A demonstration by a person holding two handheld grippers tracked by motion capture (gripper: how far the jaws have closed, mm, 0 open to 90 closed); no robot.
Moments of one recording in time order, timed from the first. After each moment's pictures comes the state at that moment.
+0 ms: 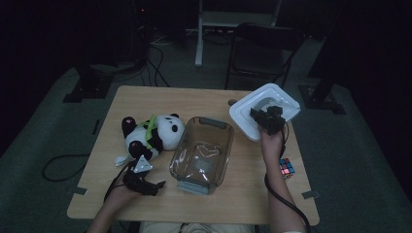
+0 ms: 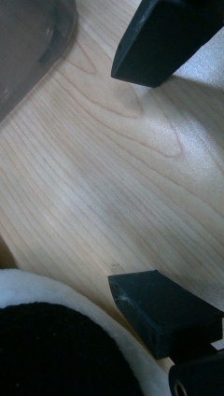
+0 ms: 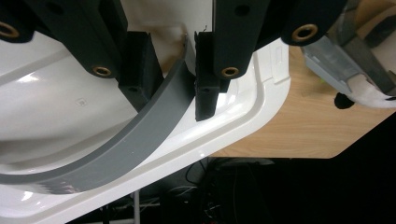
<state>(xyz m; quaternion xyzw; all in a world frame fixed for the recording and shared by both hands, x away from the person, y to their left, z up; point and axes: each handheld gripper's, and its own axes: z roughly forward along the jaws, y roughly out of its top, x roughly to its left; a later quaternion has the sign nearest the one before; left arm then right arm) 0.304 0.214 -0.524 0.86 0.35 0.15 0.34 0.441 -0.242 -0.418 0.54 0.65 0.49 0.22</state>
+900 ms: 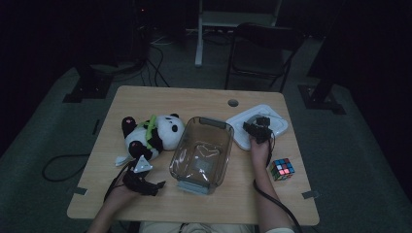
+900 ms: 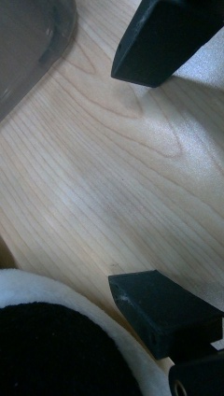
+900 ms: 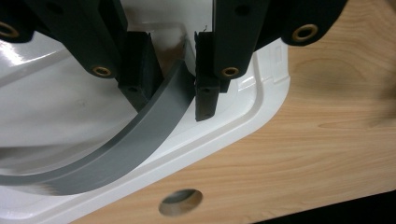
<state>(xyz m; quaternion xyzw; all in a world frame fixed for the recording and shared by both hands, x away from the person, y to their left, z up) 0.304 0.214 -0.524 0.86 0.35 0.15 0.34 0.473 -0.232 -0.510 0.61 0.64 0.44 0.17</state>
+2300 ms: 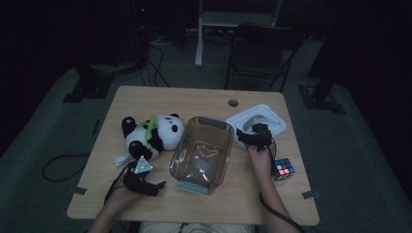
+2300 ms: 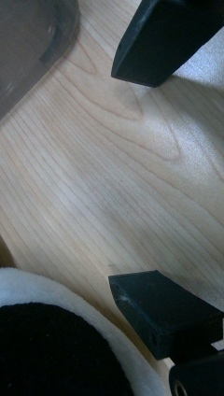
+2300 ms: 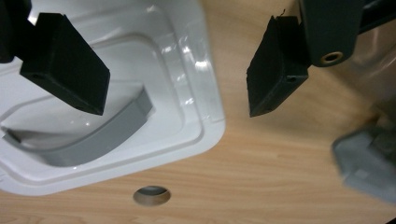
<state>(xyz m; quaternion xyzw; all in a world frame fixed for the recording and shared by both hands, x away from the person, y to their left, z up) 0.301 0.212 -0.524 0.85 0.36 0.15 0.34 0.422 -0.211 -0.476 0.55 0.69 0.41 0.22</state>
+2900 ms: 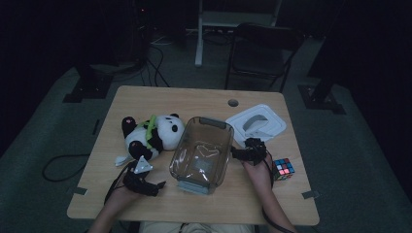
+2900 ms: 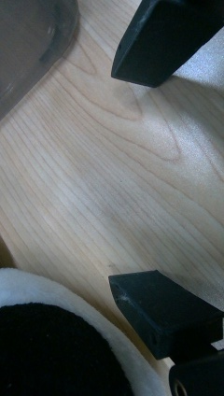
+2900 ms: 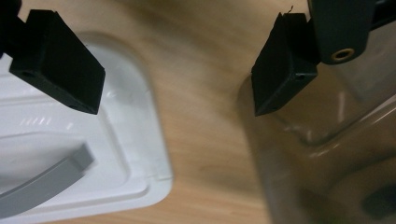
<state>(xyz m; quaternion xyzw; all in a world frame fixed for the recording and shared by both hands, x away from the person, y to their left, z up) 0.301 0.213 -0.524 0.85 0.36 0.15 0.34 0.383 -0.193 -0.494 0.50 0.75 0.39 0.20</state>
